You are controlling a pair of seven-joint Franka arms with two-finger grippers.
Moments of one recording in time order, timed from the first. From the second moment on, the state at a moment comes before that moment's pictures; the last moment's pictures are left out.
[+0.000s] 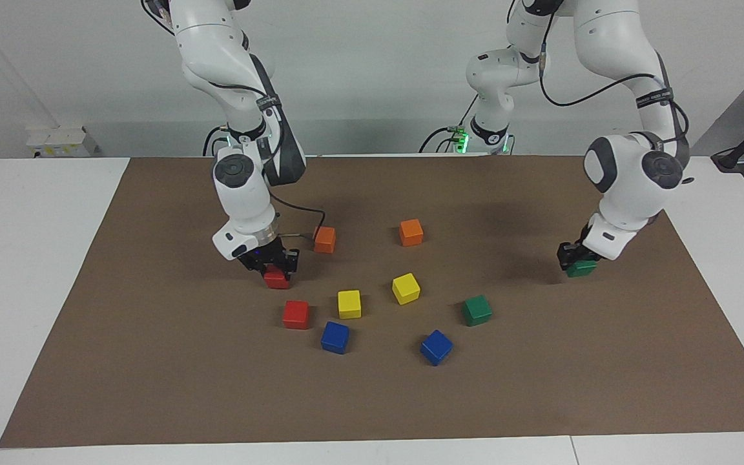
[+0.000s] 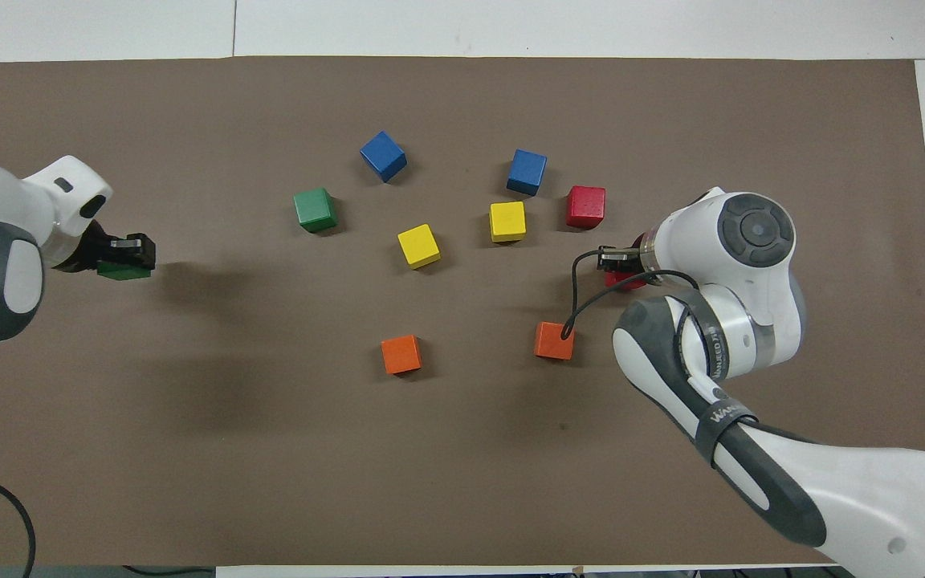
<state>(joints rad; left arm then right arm) 0.23 0.22 -0.14 -1.97 0.05 2.16 0.05 0.16 0.25 0.06 -2.05 0.01 2.37 0.27</state>
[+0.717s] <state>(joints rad) 0.35 0.23 -0.14 -2.10 0.05 2.30 0.25 -0.15 0.30 0.05 -1.94 0.01 2.29 -0.19</state>
